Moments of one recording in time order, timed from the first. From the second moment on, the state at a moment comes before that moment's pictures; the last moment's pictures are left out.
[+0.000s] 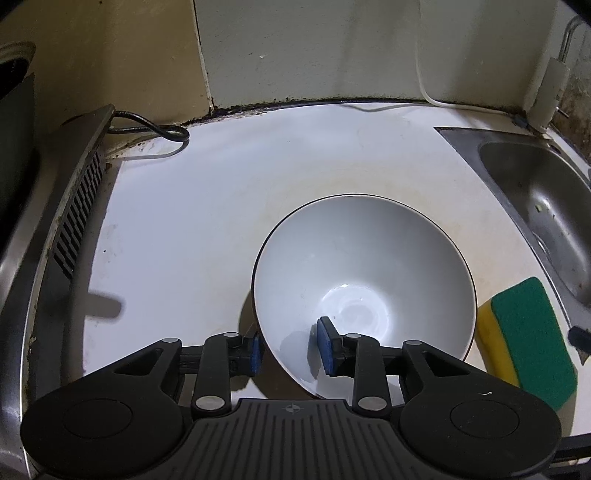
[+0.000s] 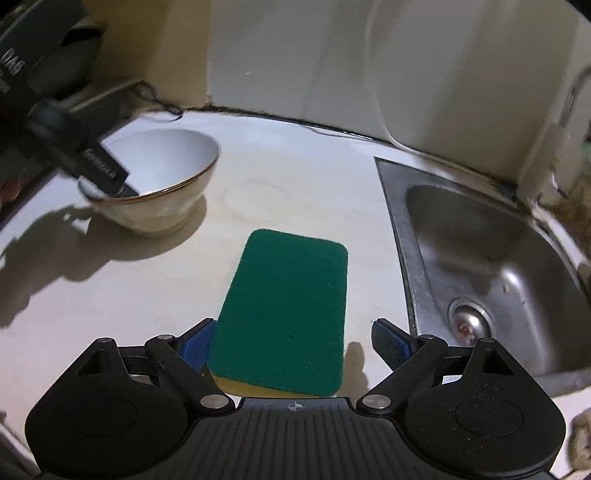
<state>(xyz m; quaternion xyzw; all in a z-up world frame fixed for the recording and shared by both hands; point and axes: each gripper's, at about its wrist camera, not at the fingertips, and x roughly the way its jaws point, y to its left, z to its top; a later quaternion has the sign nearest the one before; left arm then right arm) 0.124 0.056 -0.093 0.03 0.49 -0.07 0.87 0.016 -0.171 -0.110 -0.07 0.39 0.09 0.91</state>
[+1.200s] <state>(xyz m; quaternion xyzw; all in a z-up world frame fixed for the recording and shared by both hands) 0.109 0.069 -0.095 0.00 0.47 -0.12 0.87 0.164 -0.053 -0.019 -0.48 0.47 0.42 0.61</state>
